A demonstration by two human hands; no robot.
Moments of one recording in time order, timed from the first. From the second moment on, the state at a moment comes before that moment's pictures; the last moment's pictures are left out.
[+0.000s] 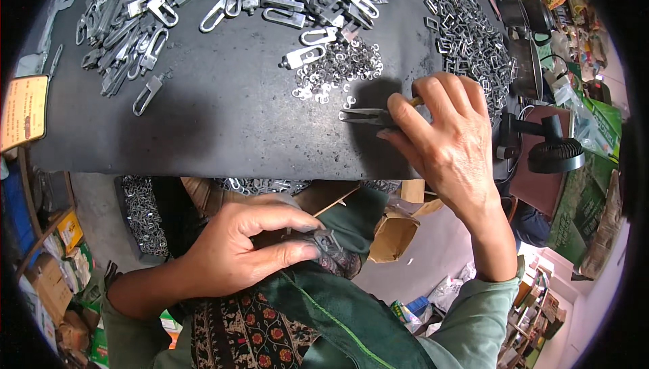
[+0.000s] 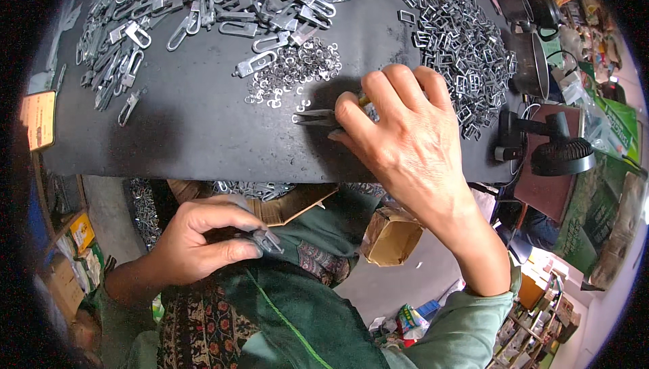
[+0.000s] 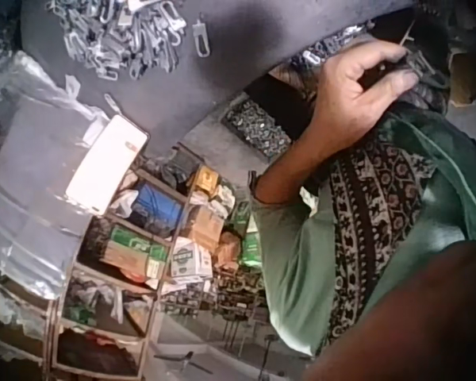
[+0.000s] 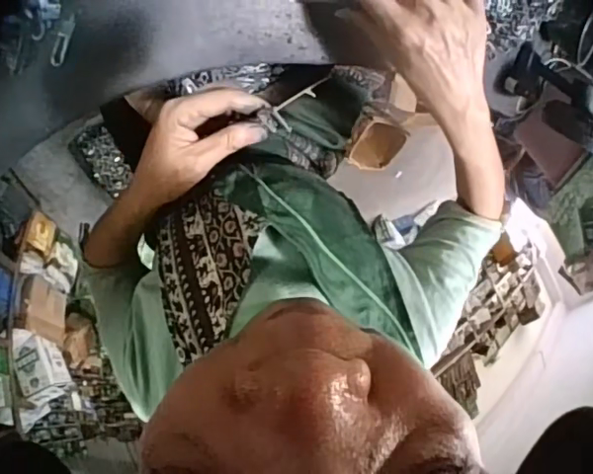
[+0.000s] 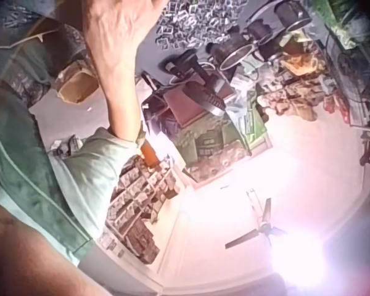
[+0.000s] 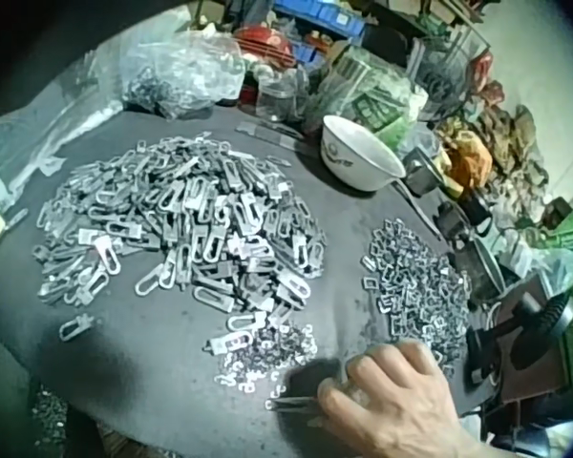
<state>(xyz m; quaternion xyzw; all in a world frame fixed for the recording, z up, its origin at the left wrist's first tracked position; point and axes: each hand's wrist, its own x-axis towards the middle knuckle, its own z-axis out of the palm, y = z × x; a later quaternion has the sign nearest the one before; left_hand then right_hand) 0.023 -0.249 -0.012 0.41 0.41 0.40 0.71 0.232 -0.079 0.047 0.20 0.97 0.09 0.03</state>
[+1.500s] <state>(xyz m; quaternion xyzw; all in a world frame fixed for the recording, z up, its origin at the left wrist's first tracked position) 0.022 -0.247 -0.005 0.35 0.45 0.43 0.70 0.227 -0.122 0.075 0.13 0.99 -0.05 -0.02</state>
